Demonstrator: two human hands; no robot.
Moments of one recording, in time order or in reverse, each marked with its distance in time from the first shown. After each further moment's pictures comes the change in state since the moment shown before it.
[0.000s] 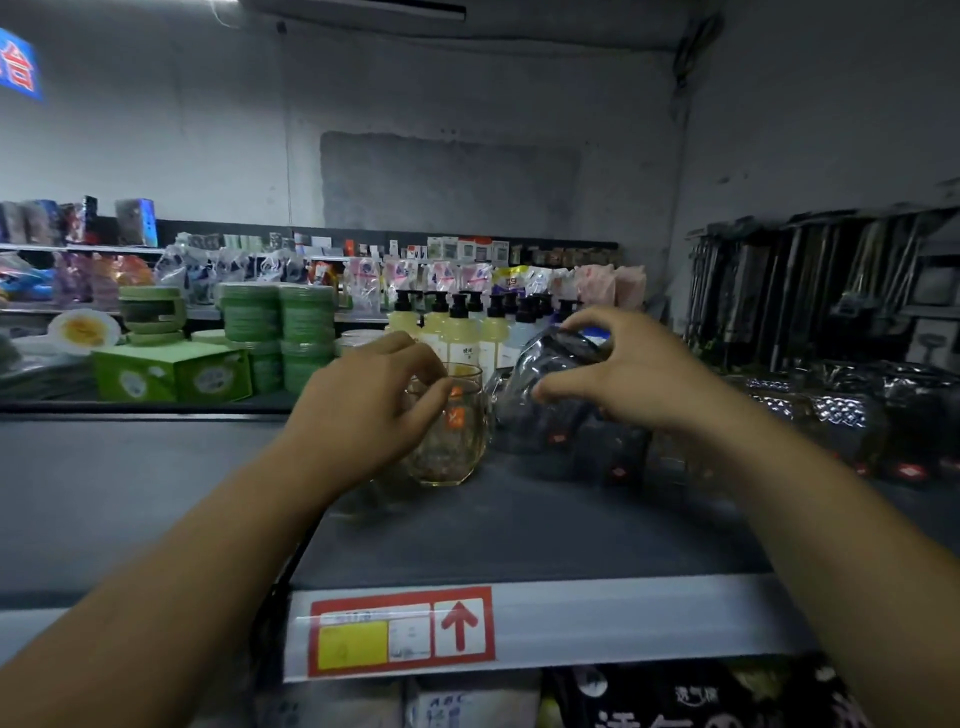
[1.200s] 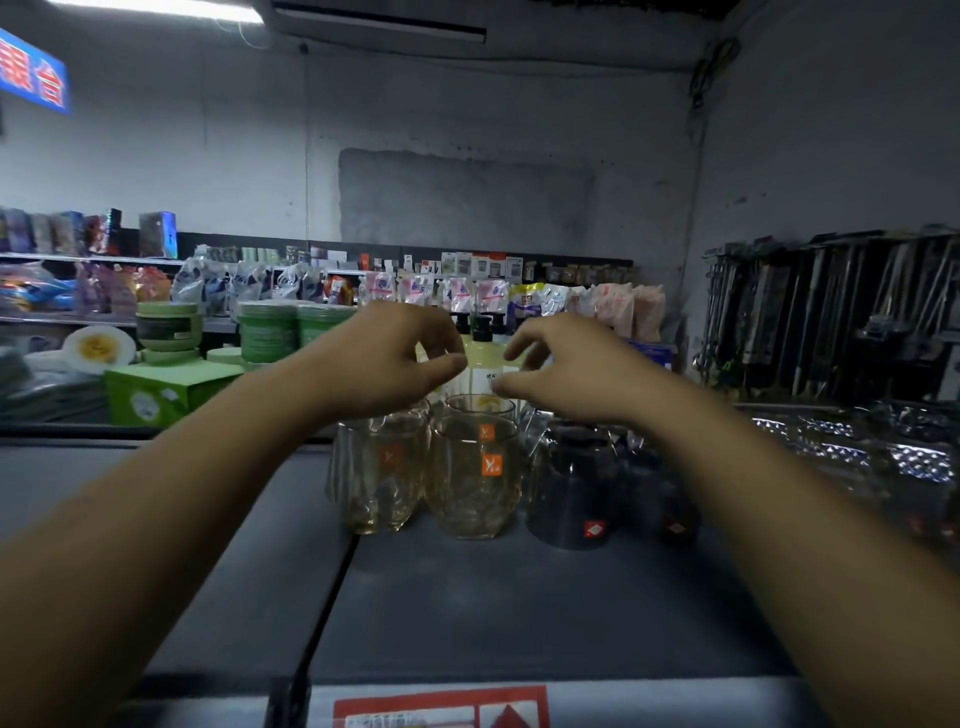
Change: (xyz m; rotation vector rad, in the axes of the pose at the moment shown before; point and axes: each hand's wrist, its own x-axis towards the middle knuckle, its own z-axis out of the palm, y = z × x) left_hand 0.074 -0.050 -0.019 -0.066 -0.237 0.055; right_hand 0.069 -0.042 0.042 -0.276 -0.150 -0.212
